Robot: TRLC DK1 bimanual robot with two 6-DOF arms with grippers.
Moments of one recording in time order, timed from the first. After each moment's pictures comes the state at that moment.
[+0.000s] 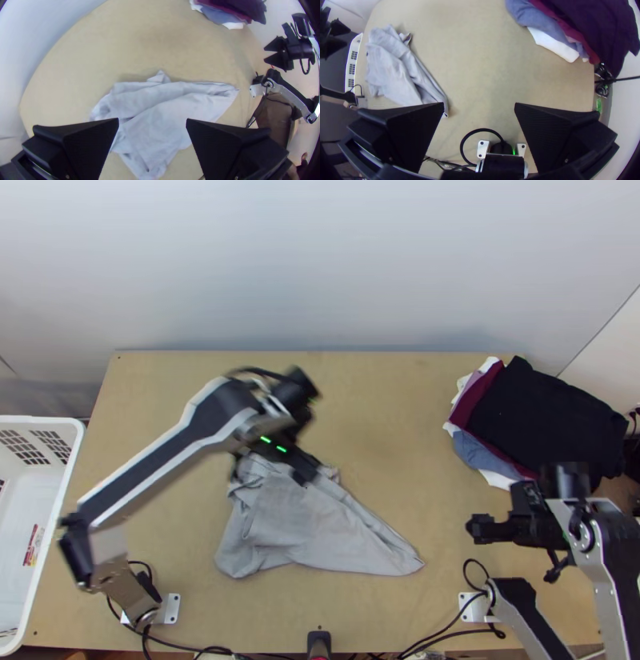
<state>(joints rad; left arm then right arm) -0.82 1.77 1.99 -1.42 0.01 -0.14 0.03 0.77 0.93 -1.41 -0.20 -0.01</state>
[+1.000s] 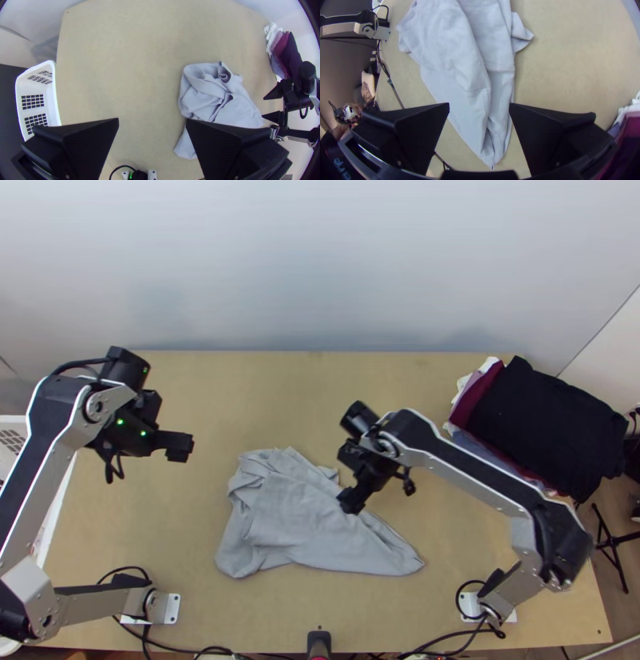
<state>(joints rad) -0.17 1.40 1.58 -1.50 0.01 -0.10 0.81 1.73 1.45 -1.17 -0.32 -0.06</state>
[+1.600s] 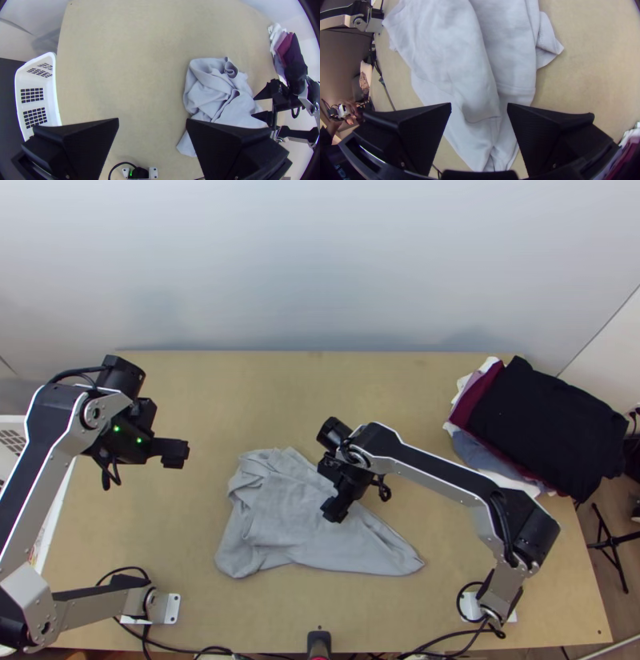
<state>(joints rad) -0.14 1.36 1.51 -1.49 0.01 -0.10 0.87 1.87 1.44 -1.05 -0.33 -0.08</state>
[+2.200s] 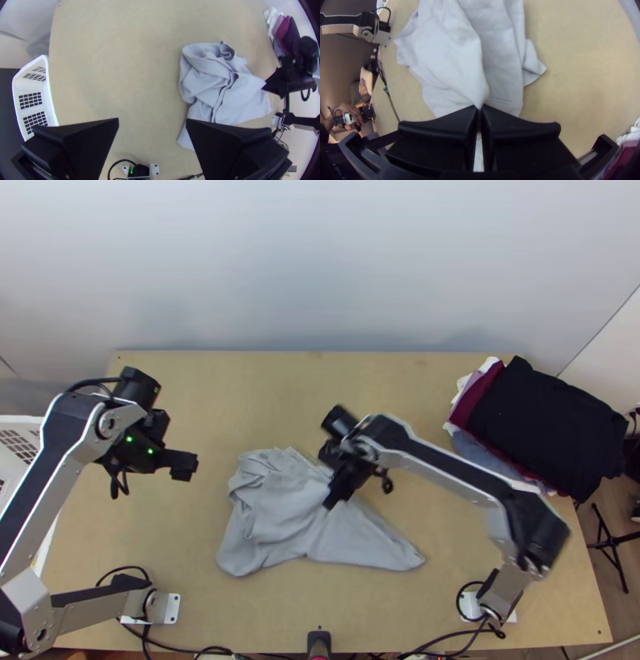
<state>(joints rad) -0.21 1.34 1.44 -1.48 0.01 -0.09 0.84 1.83 1.48 -1.02 -0.33 -0.09</state>
